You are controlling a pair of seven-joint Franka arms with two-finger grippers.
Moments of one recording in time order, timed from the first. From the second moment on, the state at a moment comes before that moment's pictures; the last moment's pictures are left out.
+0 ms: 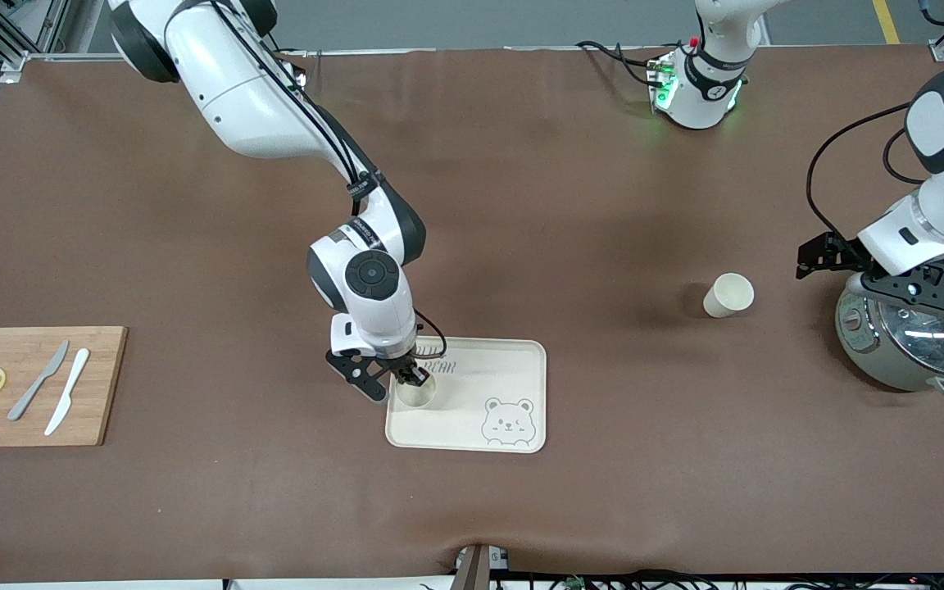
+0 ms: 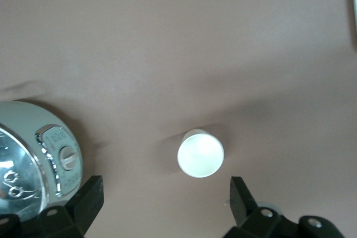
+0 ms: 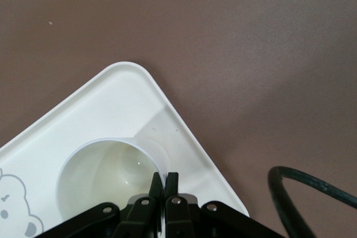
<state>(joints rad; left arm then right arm) 0.40 0.04 -0.40 -1.94 -0.03 2.01 0.28 0.52 0.82 0.05 -1.35 -0.22 2.31 1.36</state>
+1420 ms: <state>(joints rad) 0.07 0.04 -0.23 -1.72 -0.03 1.78 0.06 0.42 0.55 0.07 -1.38 -0.16 1.96 1.03</state>
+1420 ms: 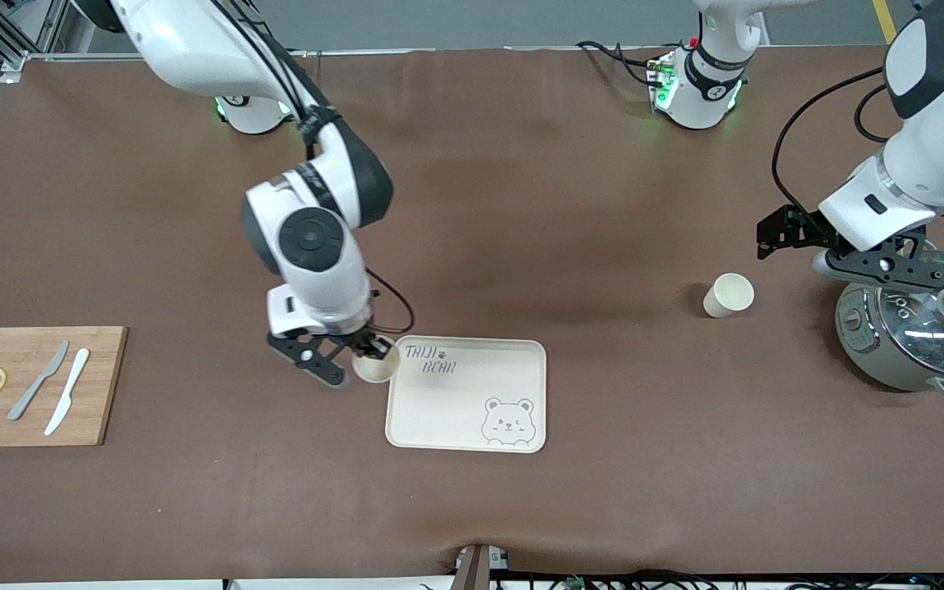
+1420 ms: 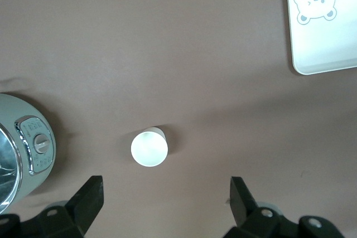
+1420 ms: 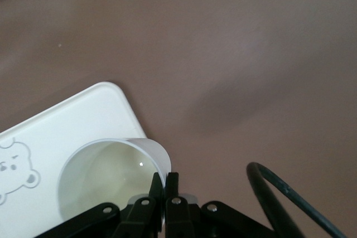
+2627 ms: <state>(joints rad) 0.00 0.08 -0.15 -1.67 -0.03 1.78 0.03 -0.04 0.19 0.07 -1.95 0.04 2.18 0.16</state>
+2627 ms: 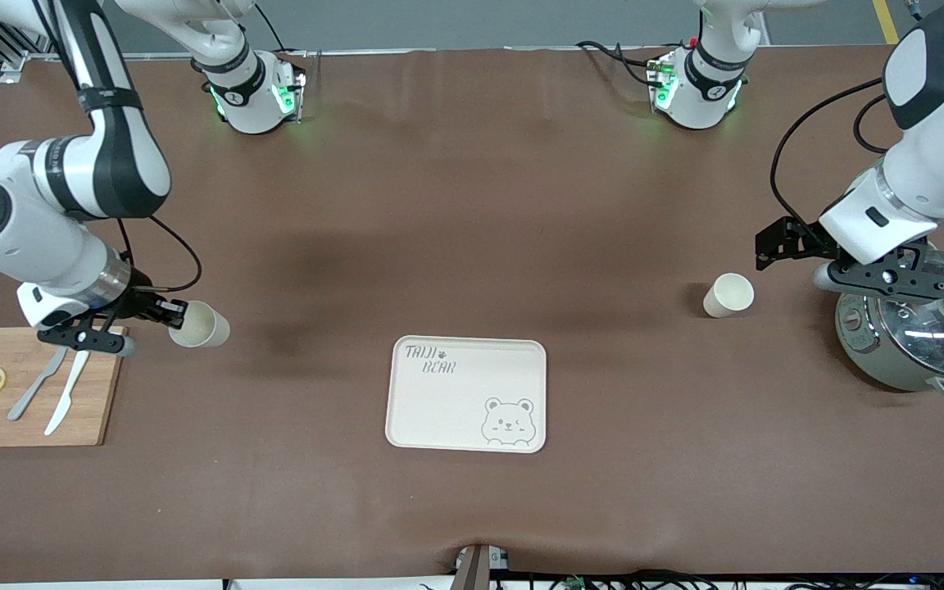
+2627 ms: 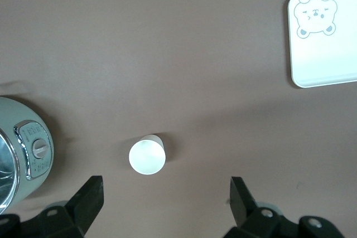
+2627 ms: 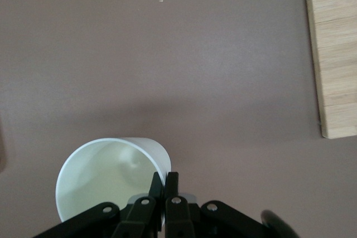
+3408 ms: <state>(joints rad) 0.00 0.08 -0.15 -1.60 -0.03 1.78 -0.08 -0.06 0.24 0.08 -2.09 0.06 2.46 0.11</state>
